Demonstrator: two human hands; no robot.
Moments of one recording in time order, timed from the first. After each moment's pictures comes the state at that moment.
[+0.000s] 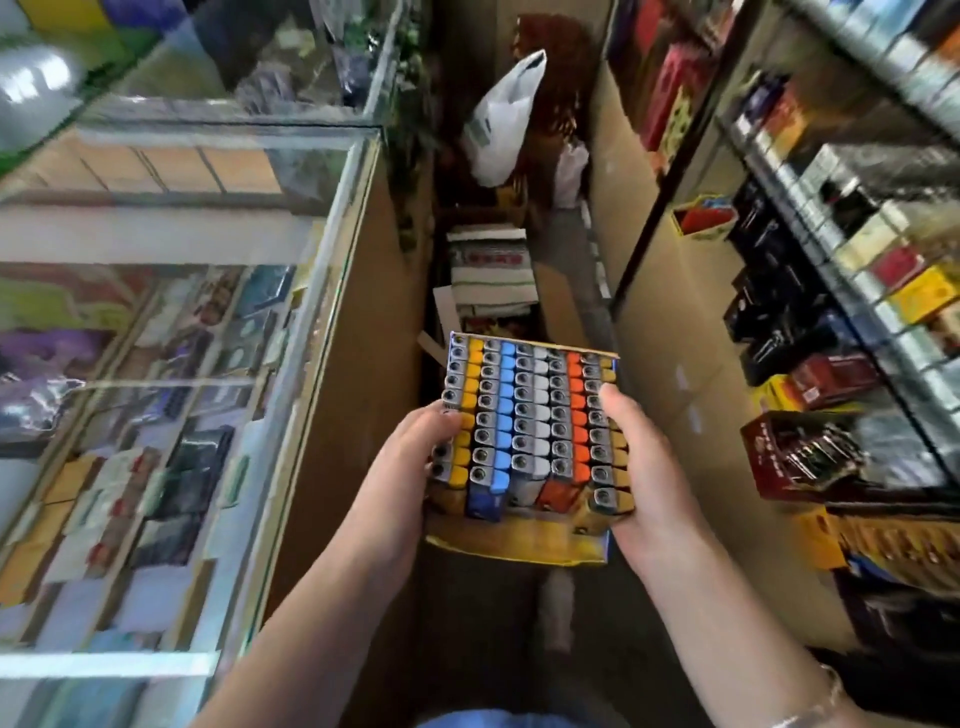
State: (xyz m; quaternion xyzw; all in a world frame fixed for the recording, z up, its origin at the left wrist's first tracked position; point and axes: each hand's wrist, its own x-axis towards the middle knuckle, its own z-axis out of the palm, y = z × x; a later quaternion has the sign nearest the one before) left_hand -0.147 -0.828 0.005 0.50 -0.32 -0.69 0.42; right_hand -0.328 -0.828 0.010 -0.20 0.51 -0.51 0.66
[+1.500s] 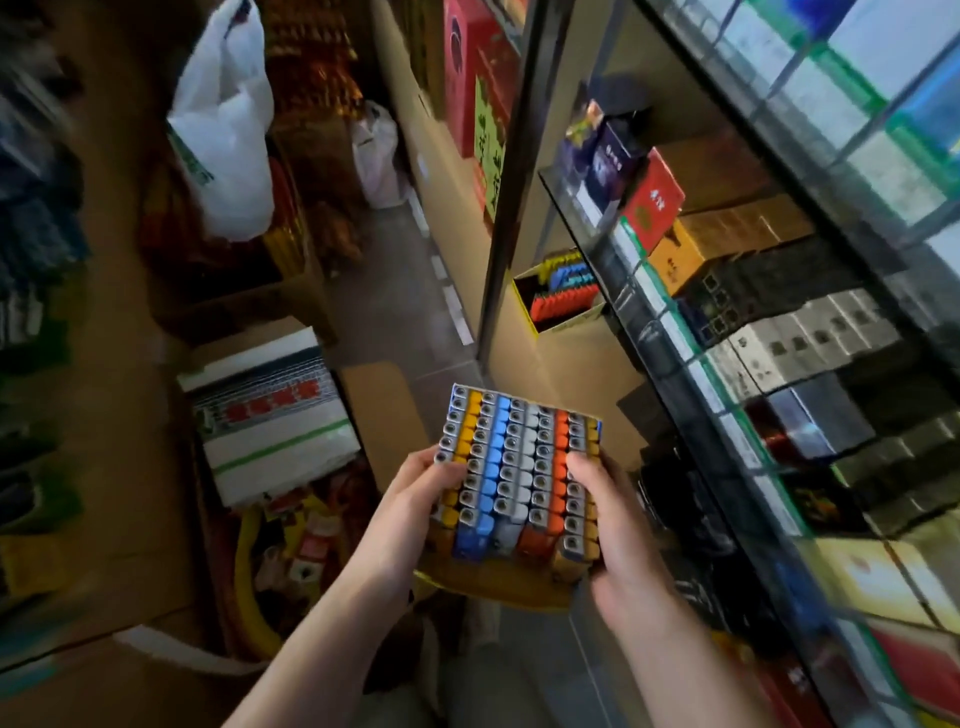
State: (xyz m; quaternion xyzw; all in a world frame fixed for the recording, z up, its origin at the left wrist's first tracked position) left_hand -0.496 -1.394 -0.106 0.53 -0.32 -0.76 0.19; right_hand -0.656 -1.323 -0.102 -0.06 0.61 -0.55 0.57
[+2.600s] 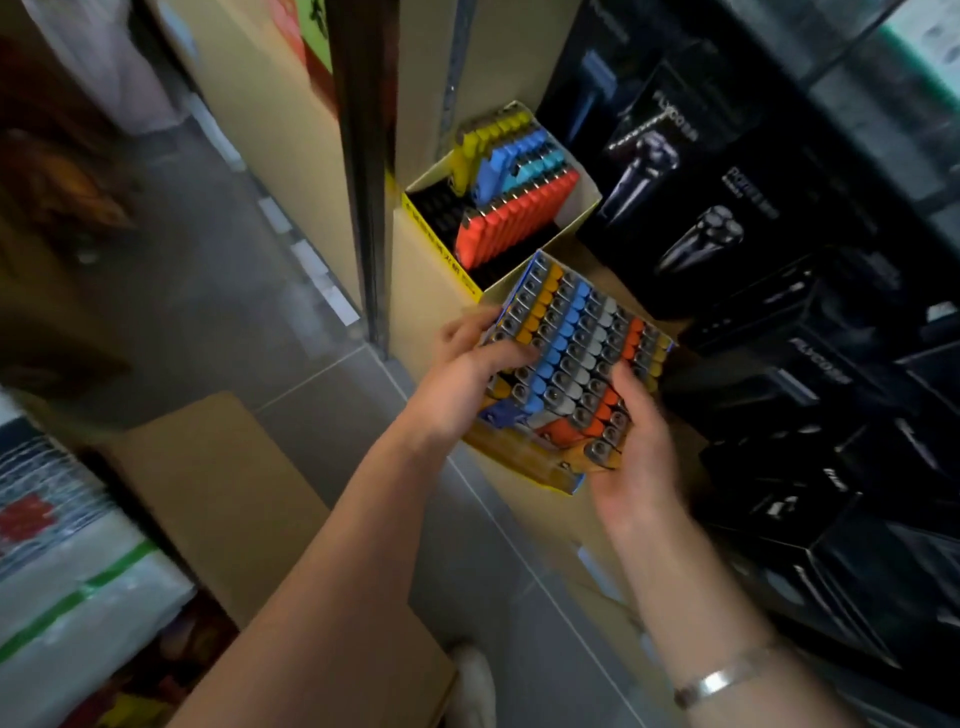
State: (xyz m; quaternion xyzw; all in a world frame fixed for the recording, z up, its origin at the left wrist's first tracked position) left_hand -0.681 -1.578 -0.358 0.36 -0.50 -0.79 0.09; right_hand -0.766 -1.449 -0.371 0.10 0.62 -0.67 0.39
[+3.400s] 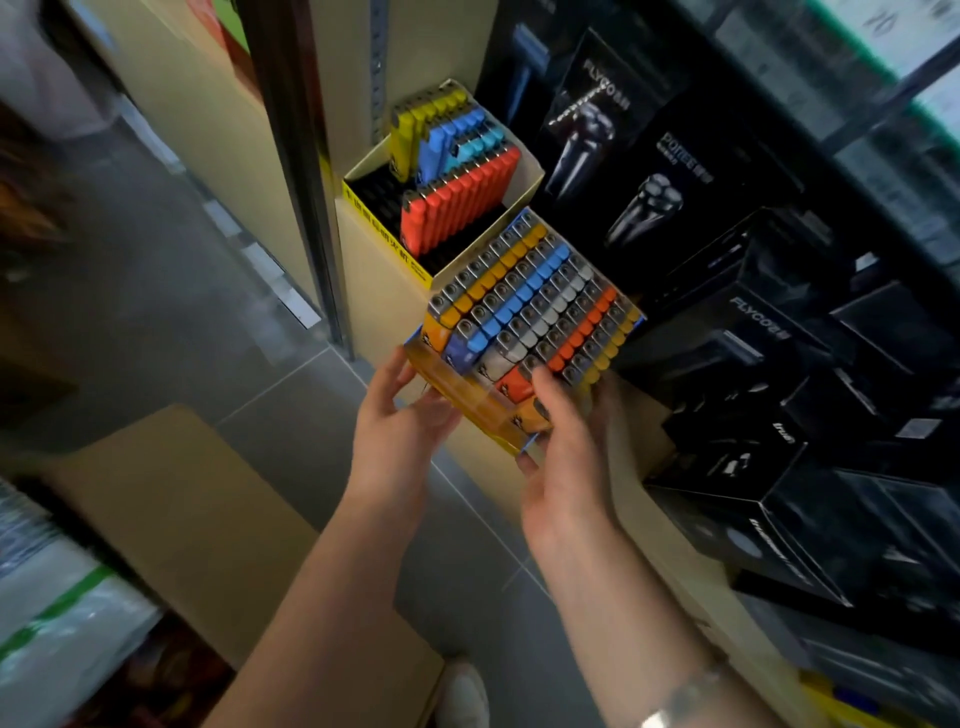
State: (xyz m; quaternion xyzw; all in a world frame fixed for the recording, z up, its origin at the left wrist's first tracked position) left_hand -0.655 -1.540 -0.371 0.45 -0.32 -0.81 0.18; right_hand -0.727 -1.454 -0.361 0.17 0.65 -0.68 0.30
